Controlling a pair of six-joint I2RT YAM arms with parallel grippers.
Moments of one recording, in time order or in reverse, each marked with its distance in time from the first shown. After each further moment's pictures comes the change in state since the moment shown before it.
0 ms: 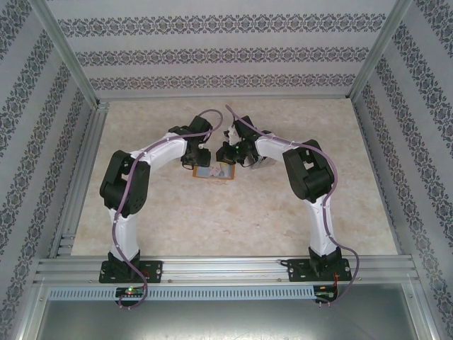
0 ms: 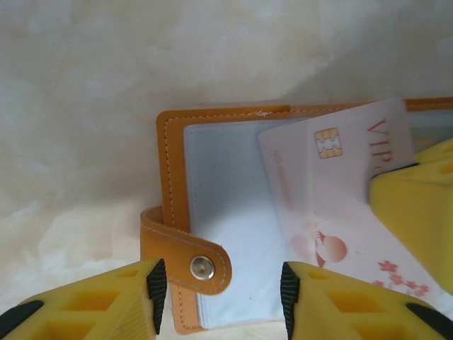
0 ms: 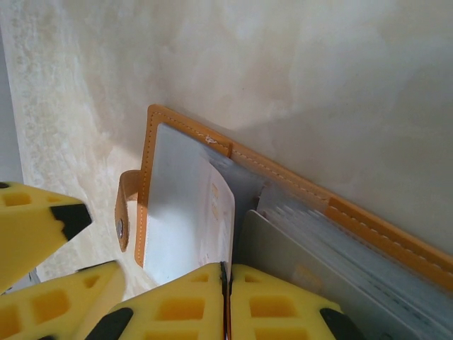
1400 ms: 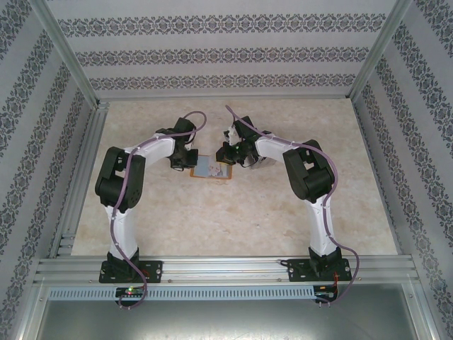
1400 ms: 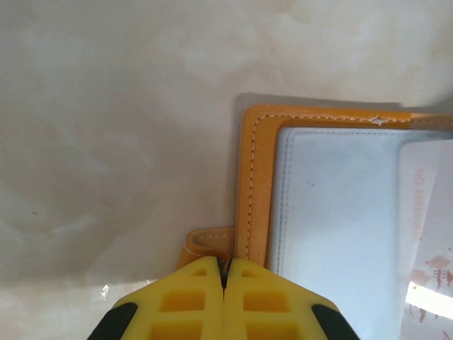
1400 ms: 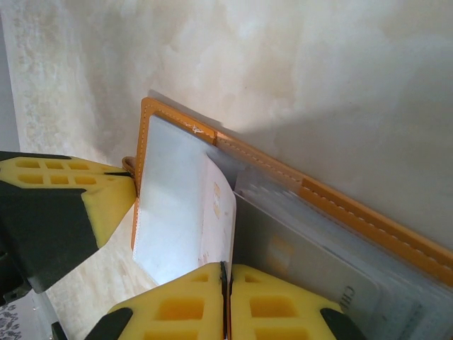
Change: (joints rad) left arm 0.140 0.011 -0.095 0.084 0.139 -0.010; right arm 0.000 -0.004 -0.011 0.013 0.000 0.000
